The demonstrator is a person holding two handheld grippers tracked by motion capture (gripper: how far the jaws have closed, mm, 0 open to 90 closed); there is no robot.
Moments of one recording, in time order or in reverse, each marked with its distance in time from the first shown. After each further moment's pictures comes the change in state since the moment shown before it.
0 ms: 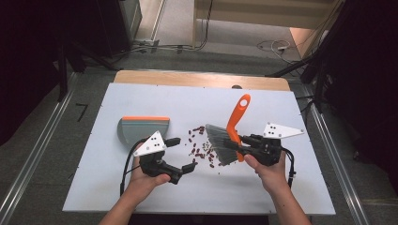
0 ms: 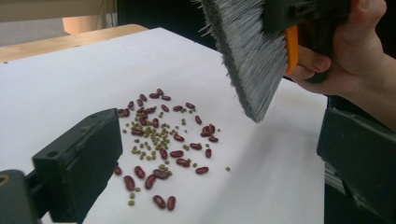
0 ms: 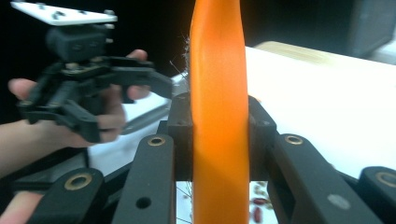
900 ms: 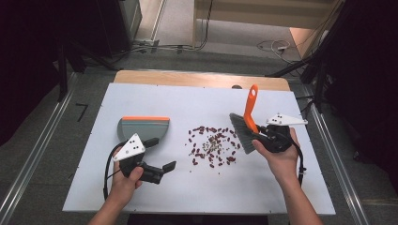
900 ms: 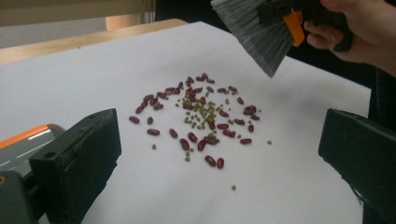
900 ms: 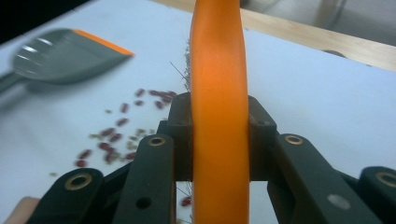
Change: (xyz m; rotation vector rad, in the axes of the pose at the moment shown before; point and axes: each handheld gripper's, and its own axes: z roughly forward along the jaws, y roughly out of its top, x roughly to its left) left arm 0.016 -0.021 -0.038 0.014 0.143 0.011; right arm -0.039 0.005 -0.010 0.212 -0.463 0.040
